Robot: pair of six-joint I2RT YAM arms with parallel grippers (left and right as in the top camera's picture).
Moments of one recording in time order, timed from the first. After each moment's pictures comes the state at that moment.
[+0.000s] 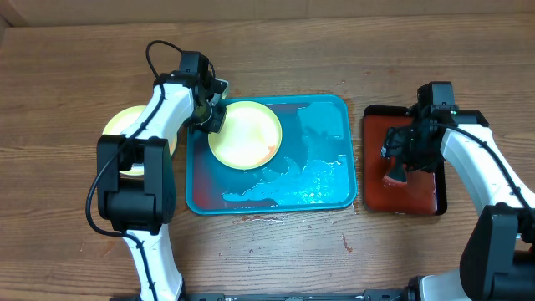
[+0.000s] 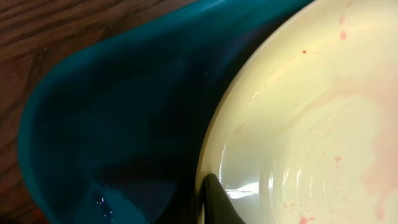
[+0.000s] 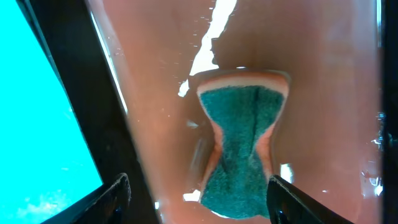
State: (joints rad) left arm -0.11 2.12 1.54 -0.79 0.08 0.20; right arm -0.03 1.66 1.12 -0.86 -0.11 0.29
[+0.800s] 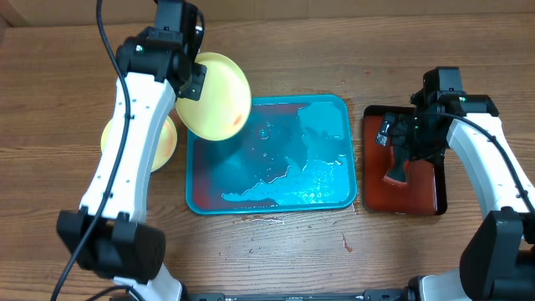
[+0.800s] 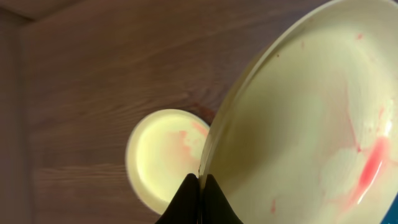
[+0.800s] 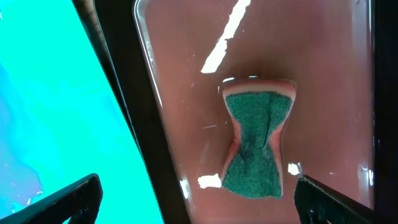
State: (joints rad) left arm -0.20 1.81 1.88 -1.19 -0.36 0.07; right arm -0.03 1.66 1.25 -0.99 -0.15 0.29
